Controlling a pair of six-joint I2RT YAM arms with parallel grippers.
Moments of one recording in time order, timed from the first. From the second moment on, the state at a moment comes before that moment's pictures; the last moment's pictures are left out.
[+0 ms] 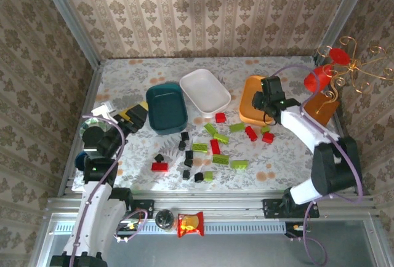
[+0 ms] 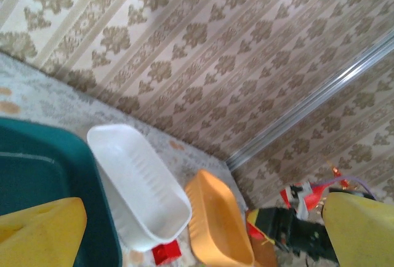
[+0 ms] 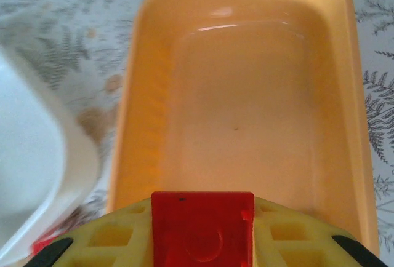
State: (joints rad) left arm -0.10 0.55 0.46 0.13 0.47 -0.81; right arm 0.19 1.53 1.03 -0.34 0.17 0.50
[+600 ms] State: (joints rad) left arm -0.26 0.63 0.53 -0.29 0.28 -0.56; right arm 0.17 1.78 1.18 -0.35 0.15 0.52
